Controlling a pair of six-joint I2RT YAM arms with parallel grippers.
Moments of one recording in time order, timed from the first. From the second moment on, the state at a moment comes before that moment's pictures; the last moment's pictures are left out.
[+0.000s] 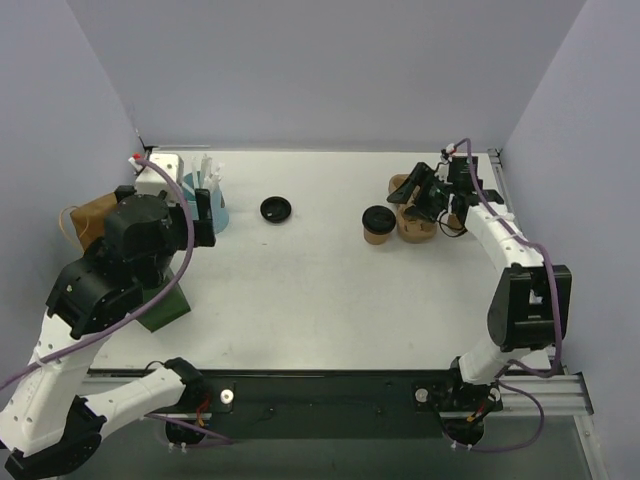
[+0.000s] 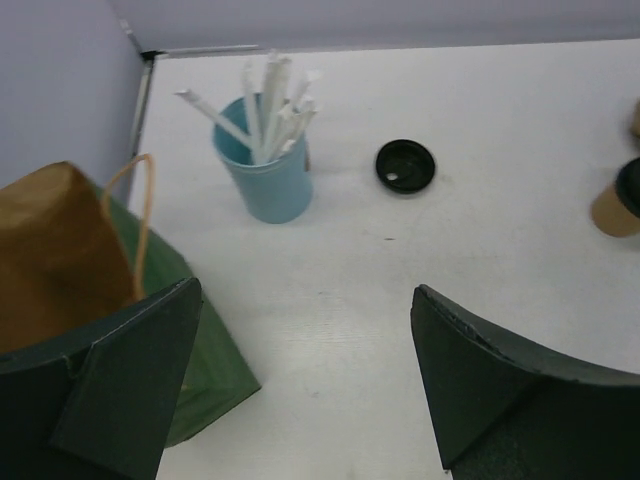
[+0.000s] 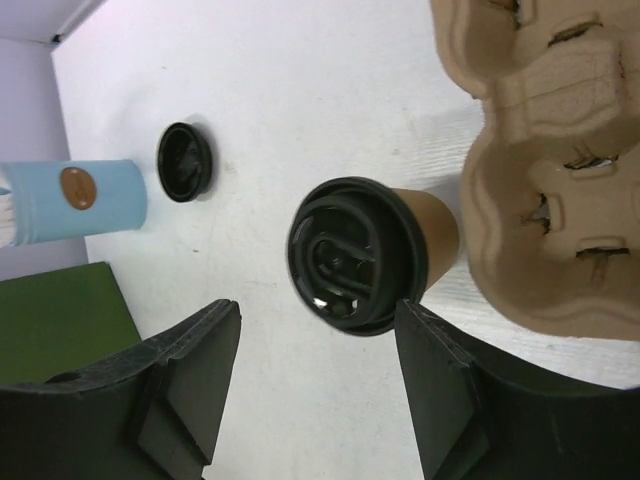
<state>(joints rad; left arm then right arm) -0.65 0.95 1.51 -0.93 -0.55 -0.18 0.05 1.65 1.23 -0.35 -0.42 0.57</state>
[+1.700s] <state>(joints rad) -0.12 1.12 1.32 -1.02 -0.58 -0.28 0.18 1.28 1.06 -0.45 -0.42 0.52</state>
